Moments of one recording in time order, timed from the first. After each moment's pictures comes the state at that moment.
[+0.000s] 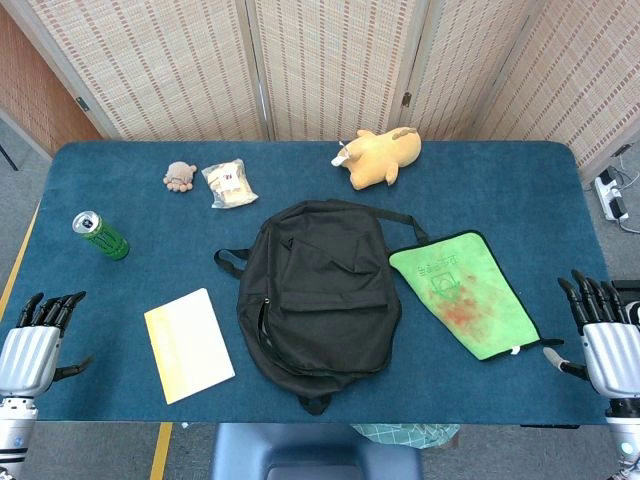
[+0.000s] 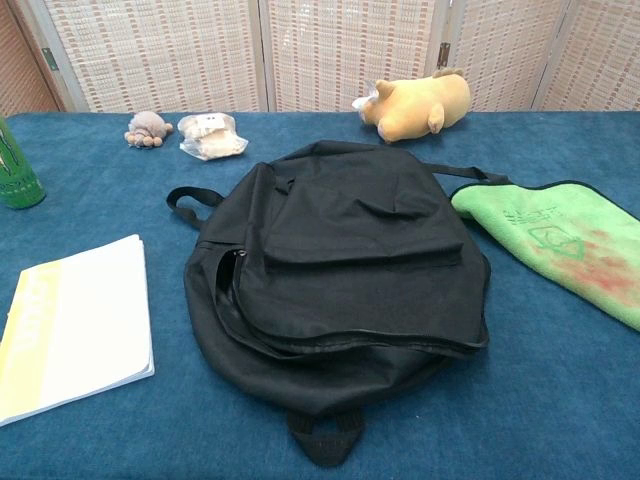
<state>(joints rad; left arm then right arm) -0.15 -1.15 -0.07 -1.61 1.46 1.44 0.17 0.06 -1.09 0.07 -1.62 -1.52 1.51 -0.03</state>
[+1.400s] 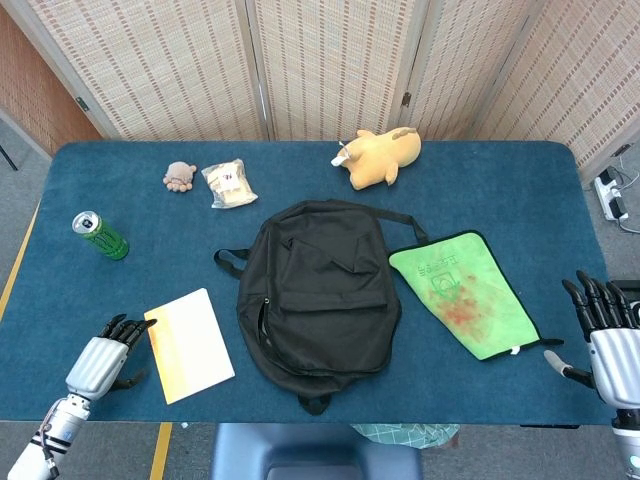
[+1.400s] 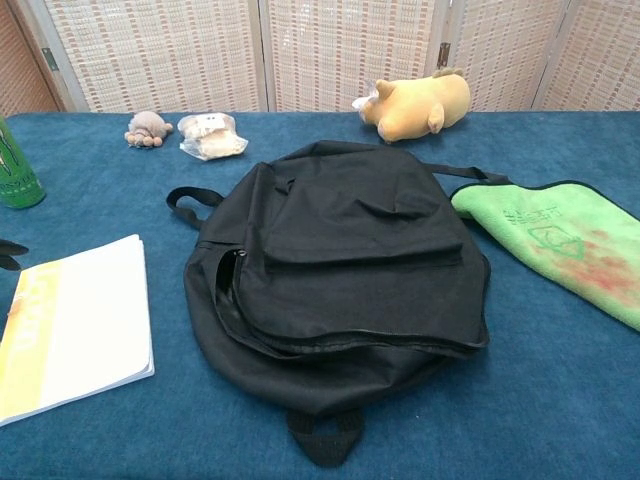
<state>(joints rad) -0.25 -1.43 0.07 -1.12 1.67 1.32 -0.18 0.03 -1.04 0.05 -1.70 -1.58 1.58 -0.01</state>
